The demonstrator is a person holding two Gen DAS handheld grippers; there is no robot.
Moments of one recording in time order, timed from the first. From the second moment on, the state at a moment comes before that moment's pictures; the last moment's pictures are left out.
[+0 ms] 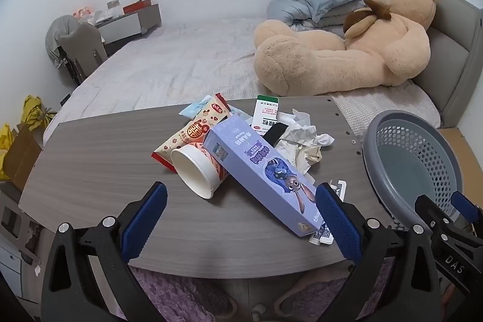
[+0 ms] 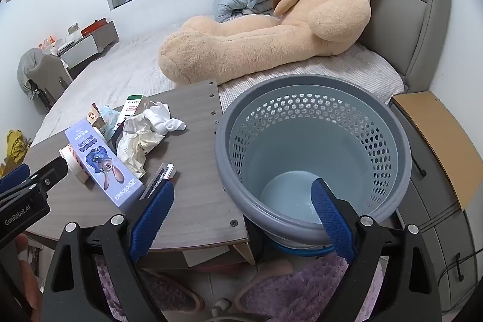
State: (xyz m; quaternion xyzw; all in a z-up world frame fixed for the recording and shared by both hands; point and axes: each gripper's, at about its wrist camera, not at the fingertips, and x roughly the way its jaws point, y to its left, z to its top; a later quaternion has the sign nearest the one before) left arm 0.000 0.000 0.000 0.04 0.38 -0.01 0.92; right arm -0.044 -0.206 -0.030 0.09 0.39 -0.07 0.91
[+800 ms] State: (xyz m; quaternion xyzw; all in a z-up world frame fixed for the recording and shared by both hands) left arm 0.026 -0.011 -0.012 0.04 0.39 -0.01 0.92; right arm -0.020 -0.207 -0.038 0.09 0.40 -0.07 0.91
